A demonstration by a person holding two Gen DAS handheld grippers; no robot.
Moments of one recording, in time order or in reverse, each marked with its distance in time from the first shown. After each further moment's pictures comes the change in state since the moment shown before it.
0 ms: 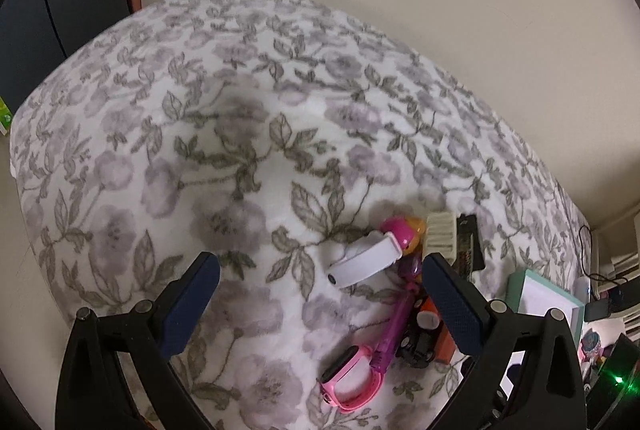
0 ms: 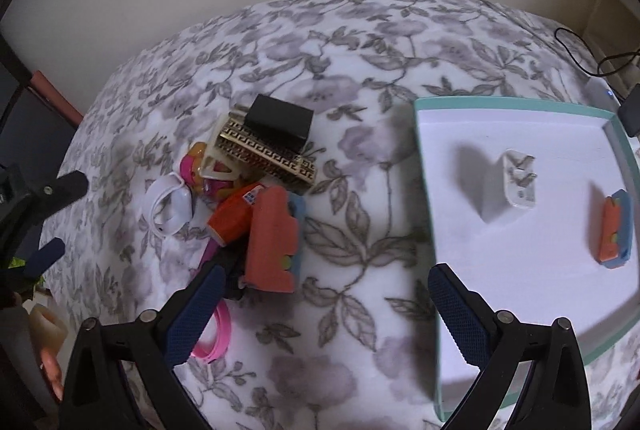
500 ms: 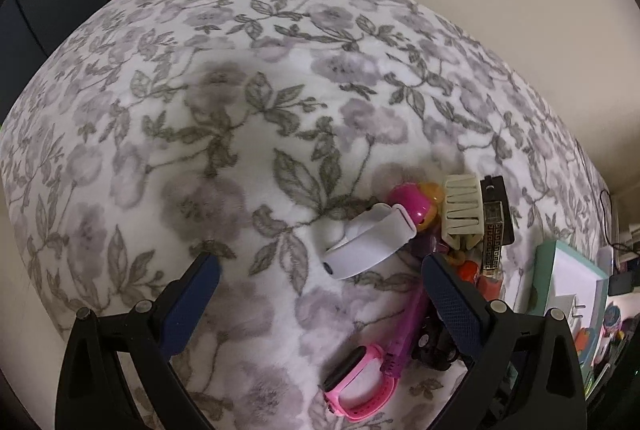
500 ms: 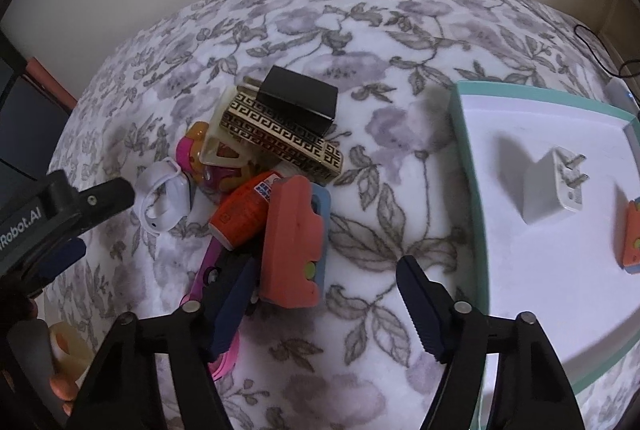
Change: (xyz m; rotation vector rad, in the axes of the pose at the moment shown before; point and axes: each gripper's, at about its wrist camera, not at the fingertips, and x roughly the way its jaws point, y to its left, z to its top) left arm 0.046 -0.018 -0.004 0.084 0.118 0.039; right arm 0.034 0.020 0.004 -0.020 0.056 -0.019
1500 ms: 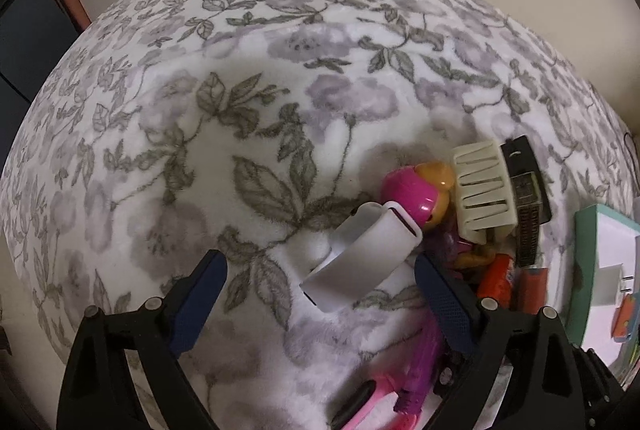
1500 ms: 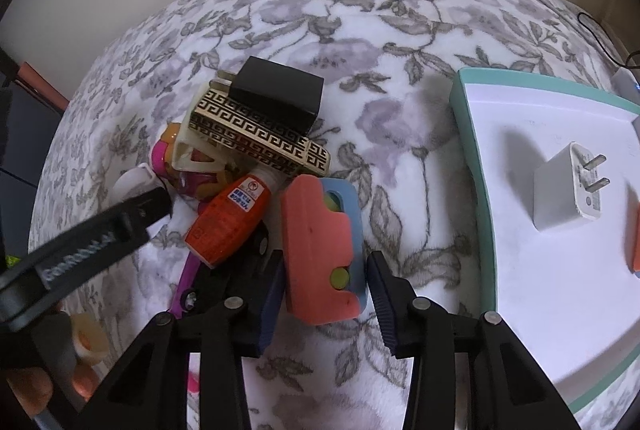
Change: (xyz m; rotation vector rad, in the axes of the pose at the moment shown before) left arm 0.044 -0.026 0.005 0.177 0.032 0.085; right arm 0.016 -0.009 0.006 0.031 0.028 0.011
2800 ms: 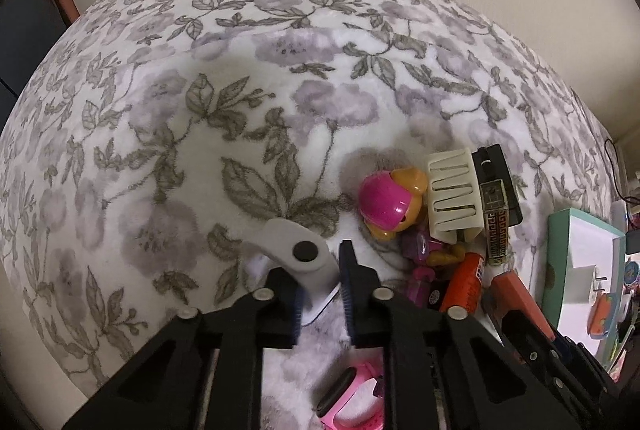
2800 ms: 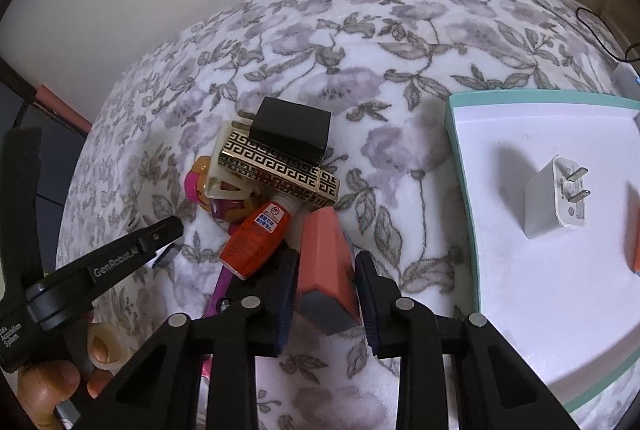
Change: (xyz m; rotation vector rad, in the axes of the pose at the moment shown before) left arm -0.010 0.004 -0.001 -0.025 0.020 -0.097; right arm -0.026 -0.010 0.003 0.038 -0.042 0.098
